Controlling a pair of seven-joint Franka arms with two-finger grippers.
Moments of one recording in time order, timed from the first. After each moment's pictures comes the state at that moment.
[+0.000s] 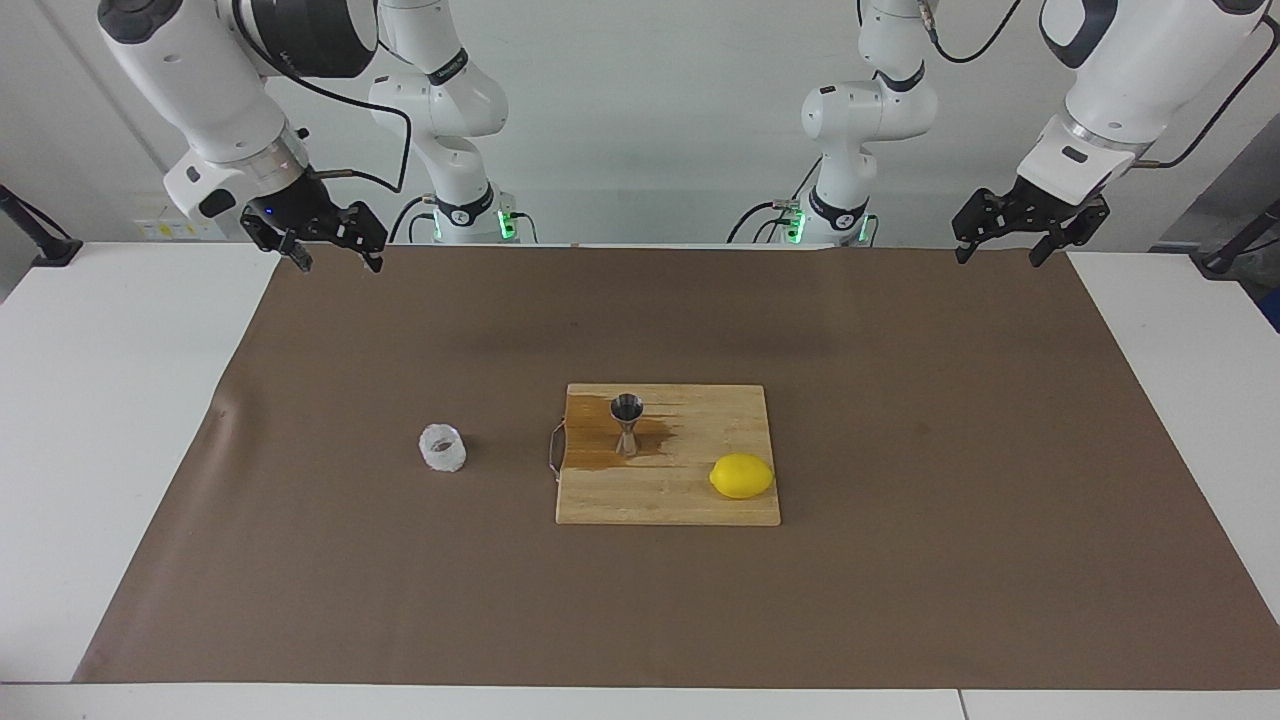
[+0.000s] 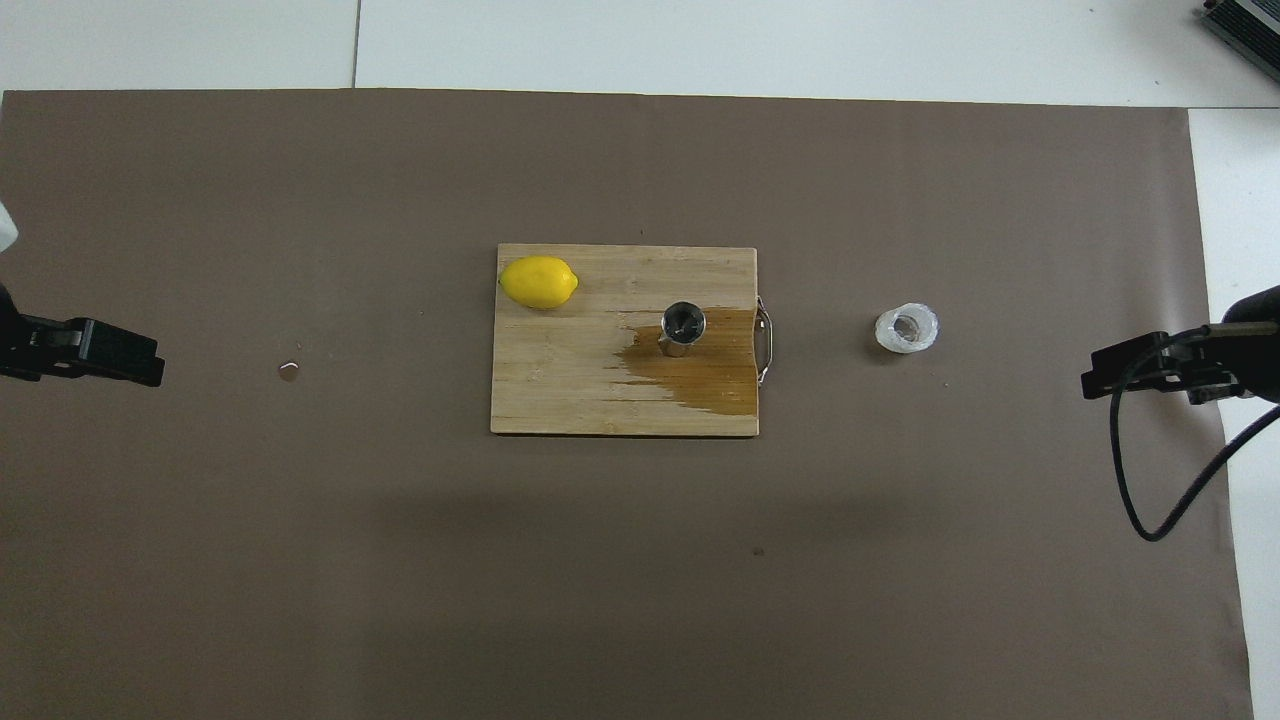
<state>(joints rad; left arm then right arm) 0.02 -0.06 -0.08 -1.62 -0.02 1.49 0.05 -0.03 -0.07 -0.04 -1.70 0.05 1.52 0.01</state>
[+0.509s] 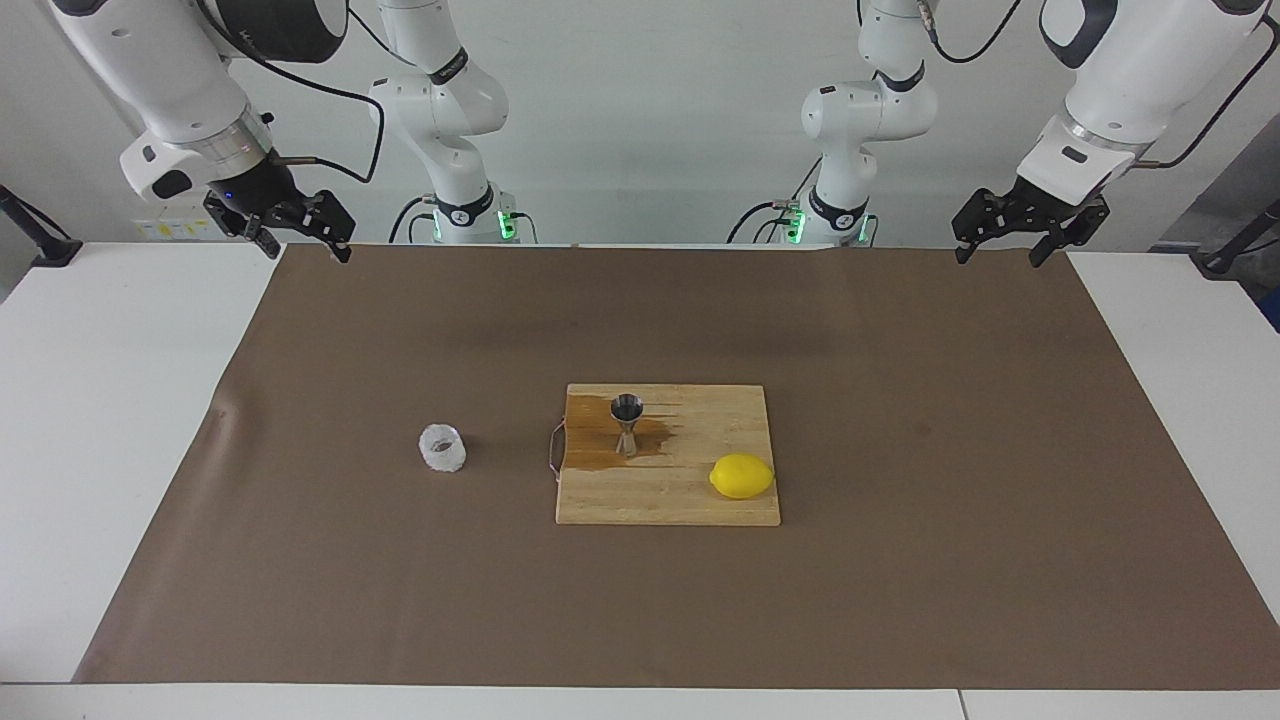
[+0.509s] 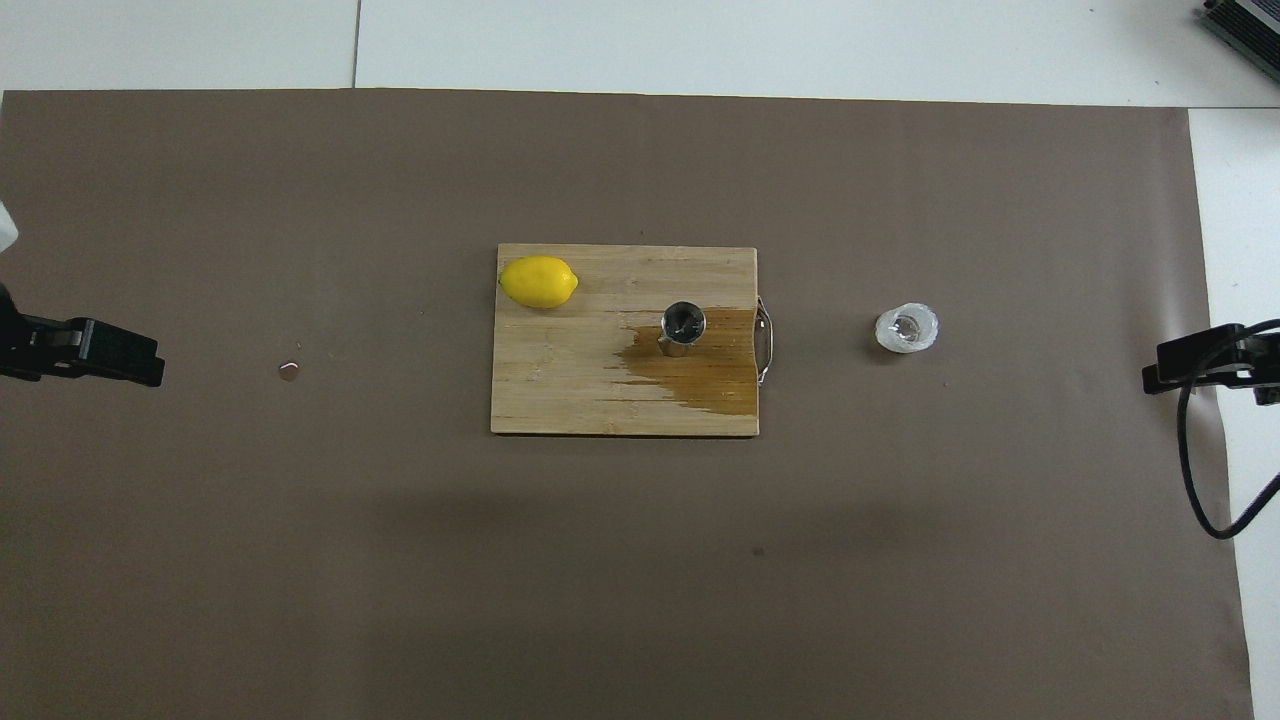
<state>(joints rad) 0.02 -0.06 -0.08 -1.62 -0.02 1.48 0.05 0.02 -0.07 -0.12 -1.66 0.02 1.49 0.01</state>
